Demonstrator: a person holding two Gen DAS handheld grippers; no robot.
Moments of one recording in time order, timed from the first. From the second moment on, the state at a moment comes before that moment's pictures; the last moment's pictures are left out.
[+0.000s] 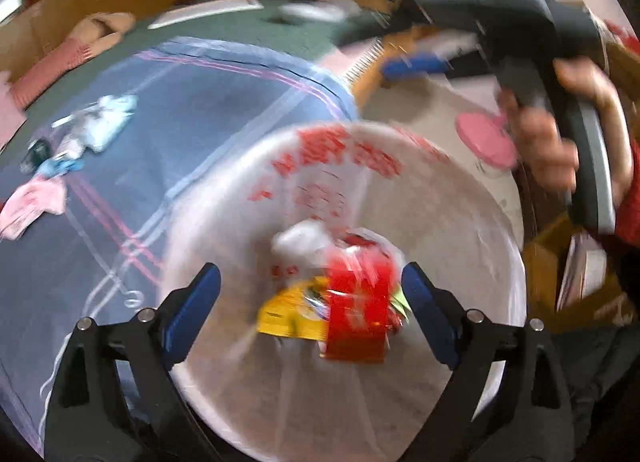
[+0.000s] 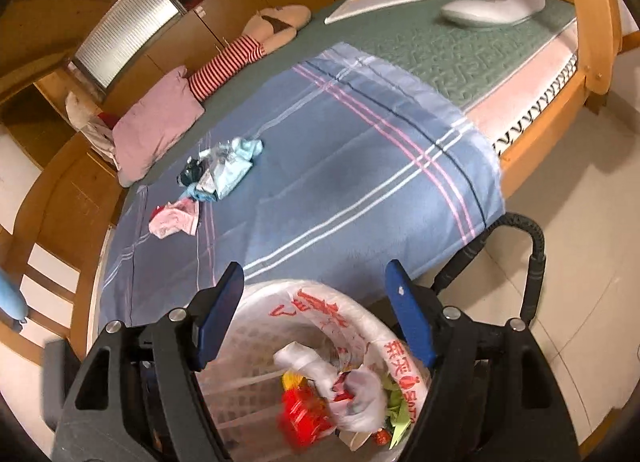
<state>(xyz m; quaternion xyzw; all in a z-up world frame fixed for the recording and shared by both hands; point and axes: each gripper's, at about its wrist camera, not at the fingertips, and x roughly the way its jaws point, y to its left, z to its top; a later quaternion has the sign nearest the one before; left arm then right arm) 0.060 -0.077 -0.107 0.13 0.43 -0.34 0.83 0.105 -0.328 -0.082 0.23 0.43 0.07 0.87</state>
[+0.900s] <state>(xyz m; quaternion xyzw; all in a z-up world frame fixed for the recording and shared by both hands) 0.134 0.225 -0.125 -0.40 0.38 0.20 0.81 0.280 -0.021 -0.111 -0.02 0.46 0.22 0.86</state>
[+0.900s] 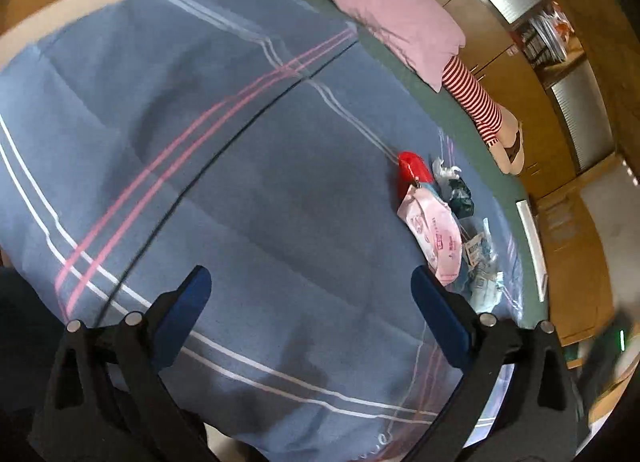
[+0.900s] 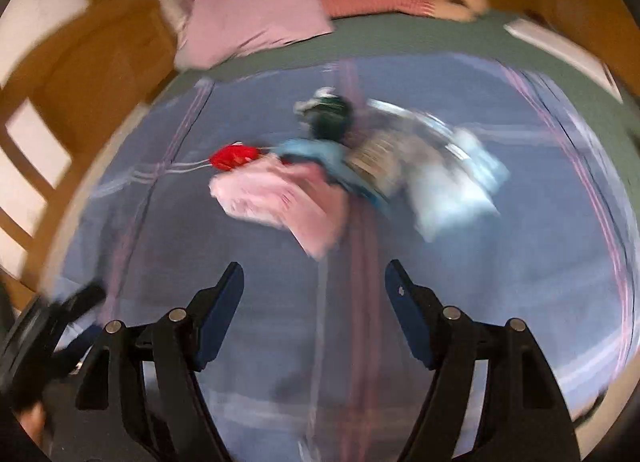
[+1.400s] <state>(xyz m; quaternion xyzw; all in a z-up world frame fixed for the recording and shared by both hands) 0.140 0.222 -0.138 -0.42 0.38 0.20 0.80 0.333 0.059 -0.179 -0.14 0.50 0.23 0.83</state>
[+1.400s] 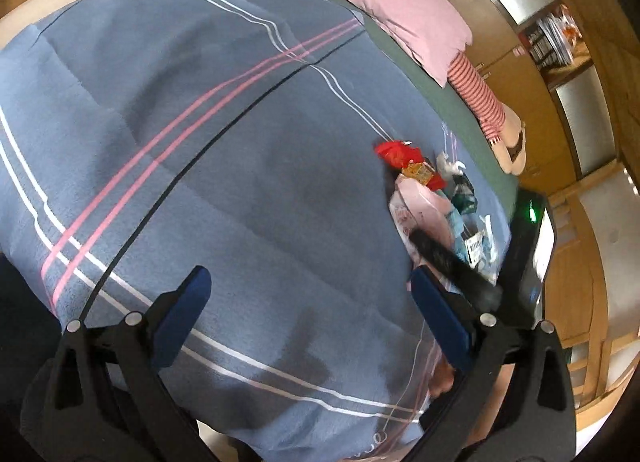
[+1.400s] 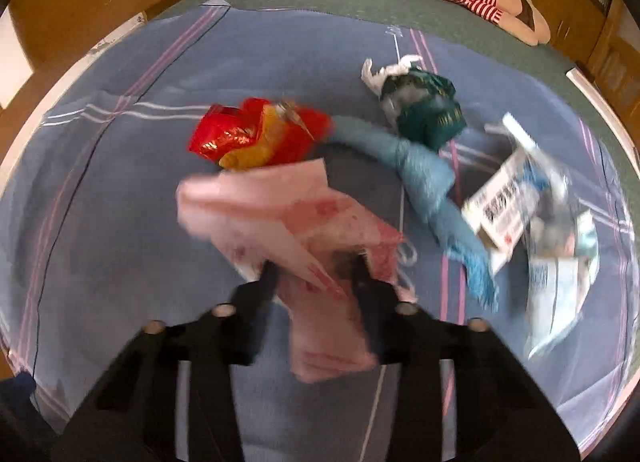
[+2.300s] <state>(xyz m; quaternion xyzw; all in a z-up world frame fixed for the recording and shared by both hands) 0.144 0.225 -0.141 -0.42 0.39 0.21 0.79 0.403 -0.076 -0.161 0.03 0.51 0.06 0.86</state>
